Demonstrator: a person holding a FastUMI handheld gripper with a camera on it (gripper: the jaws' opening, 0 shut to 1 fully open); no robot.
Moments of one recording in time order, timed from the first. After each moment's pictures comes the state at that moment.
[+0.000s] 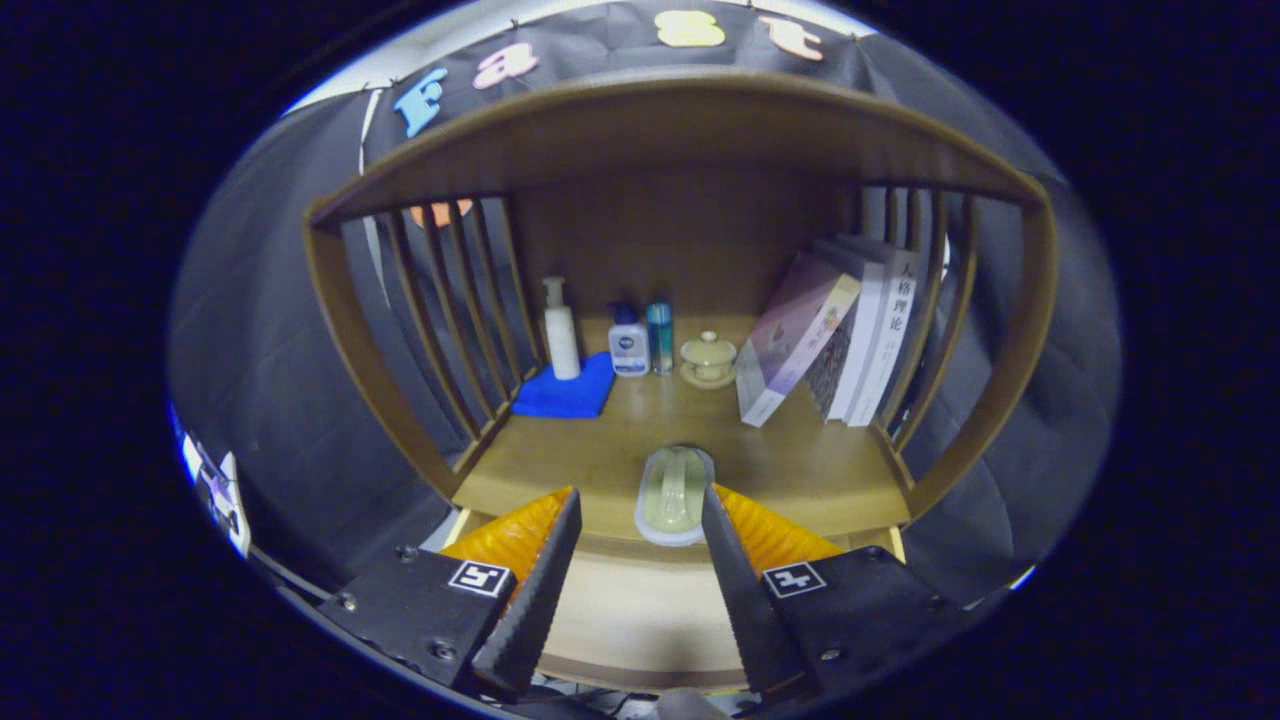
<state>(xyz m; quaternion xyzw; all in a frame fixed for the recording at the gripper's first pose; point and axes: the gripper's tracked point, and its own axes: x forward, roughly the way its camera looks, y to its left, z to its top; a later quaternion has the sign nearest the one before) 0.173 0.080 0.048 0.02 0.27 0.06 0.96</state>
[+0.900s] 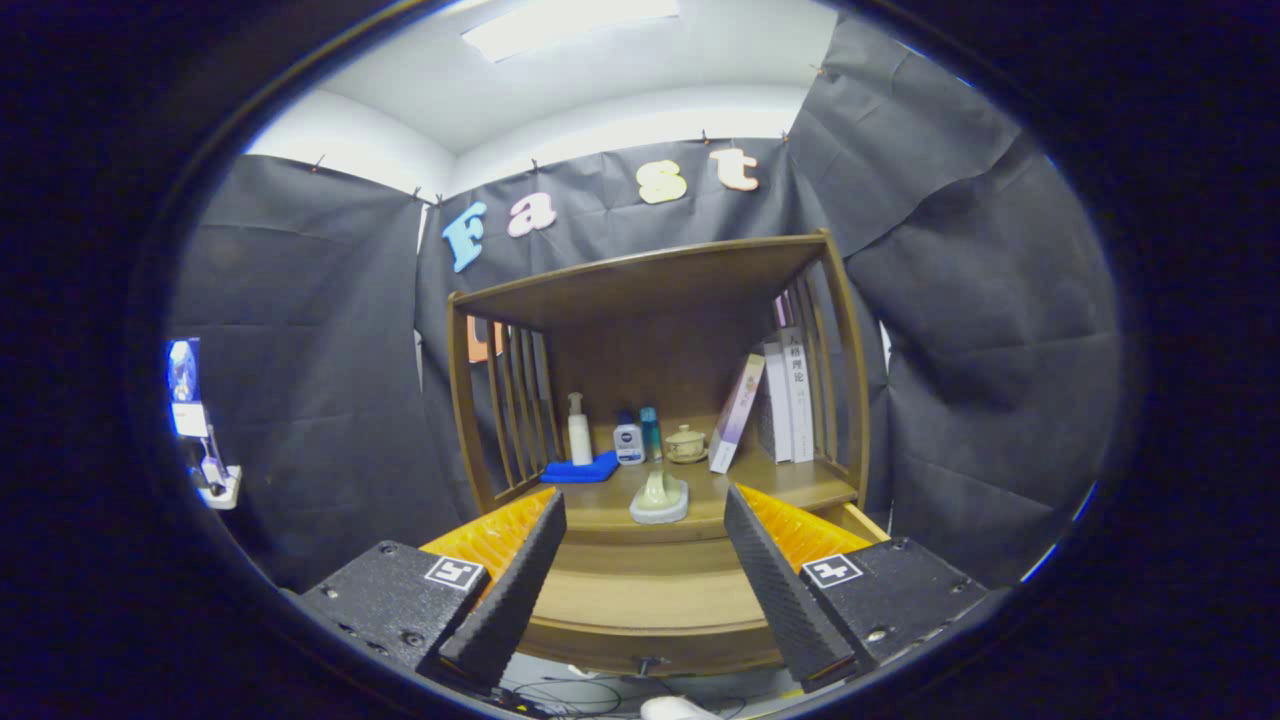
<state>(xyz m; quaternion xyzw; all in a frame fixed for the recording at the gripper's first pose) 0.000 0.035 -0.013 0.04 0.00 0.05 1.00</state>
